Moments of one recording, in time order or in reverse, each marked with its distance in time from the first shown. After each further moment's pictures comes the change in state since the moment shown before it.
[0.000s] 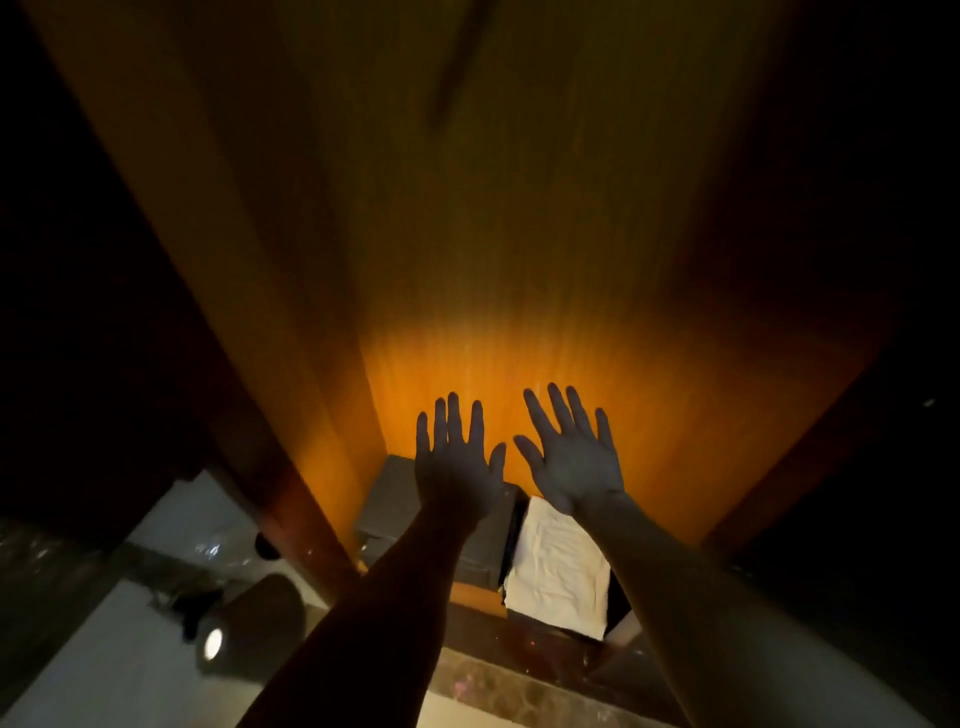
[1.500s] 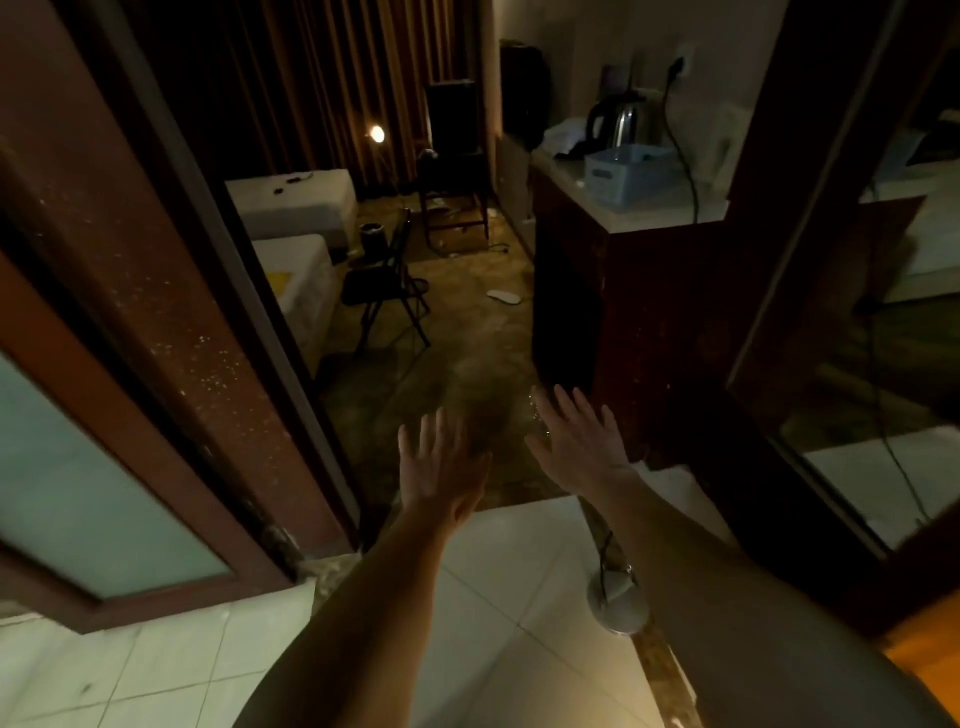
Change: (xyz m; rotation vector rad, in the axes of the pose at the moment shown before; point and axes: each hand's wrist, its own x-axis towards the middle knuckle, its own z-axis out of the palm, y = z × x) left_hand -0.376 -0.620 -0.230 0.282 -0.142 -1.107; right_hand -0.110 -0.763 -0.032 0.138 -0.188 -1.179
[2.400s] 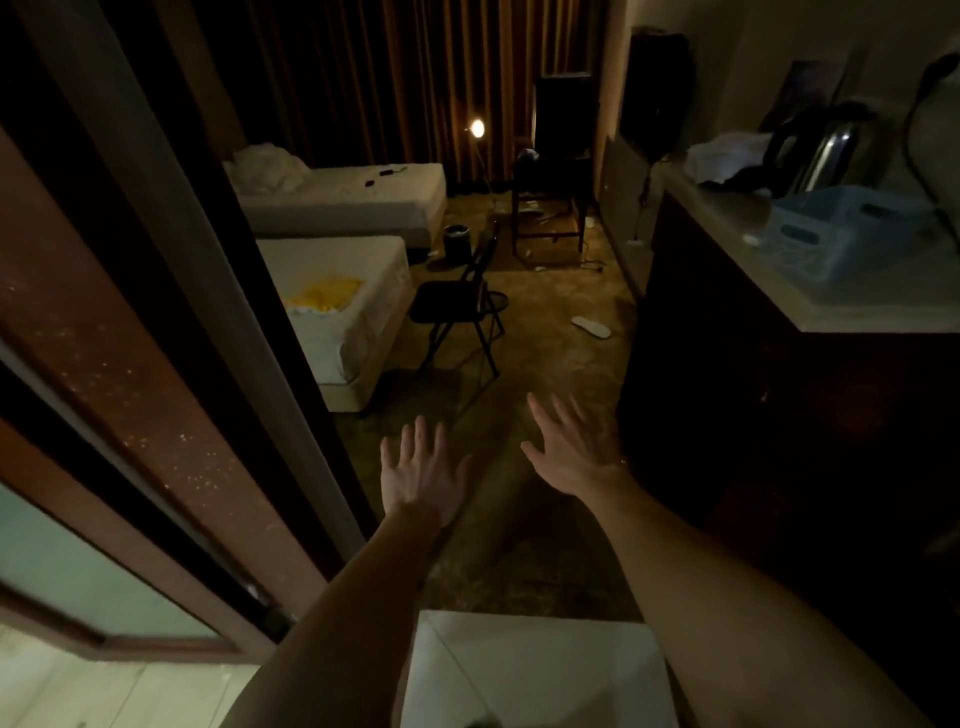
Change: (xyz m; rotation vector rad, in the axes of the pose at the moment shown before) left_hand 0.340 -0.140 0.037 -0.071 -0.056 -0.302; right_hand 0.415 -0.056 0.025 0.014 -0.135 -0.159
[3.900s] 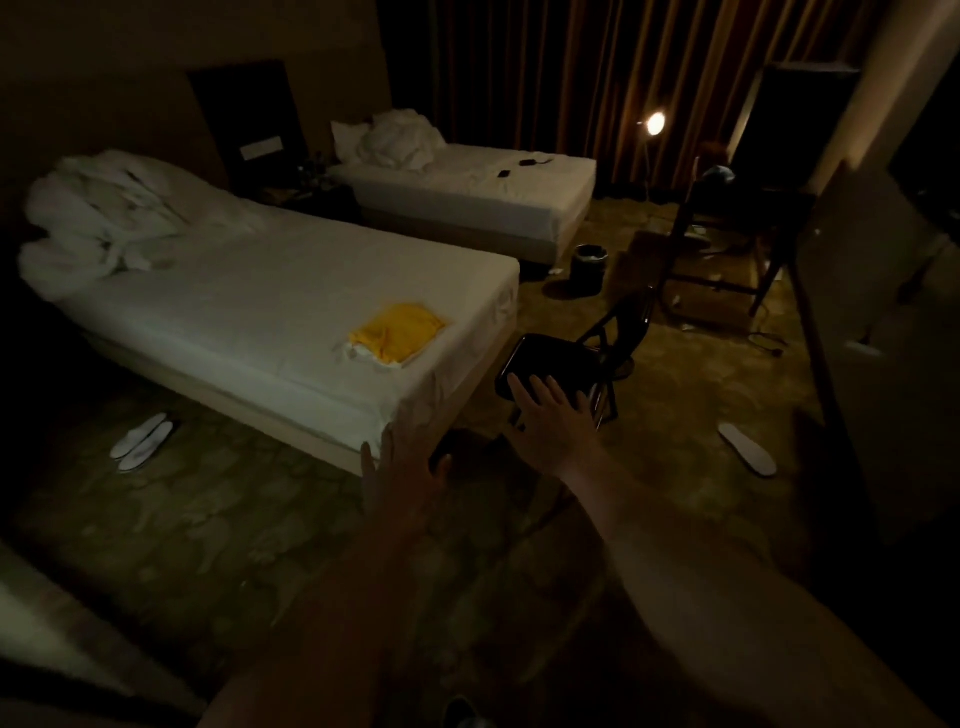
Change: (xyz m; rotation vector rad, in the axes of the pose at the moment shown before) left_hand 0.667 -0.151 0.044 -0.021 -0.047 -0.414; right_hand 0.757 -0.101 -0.026 0.000 -0.046 -0.429
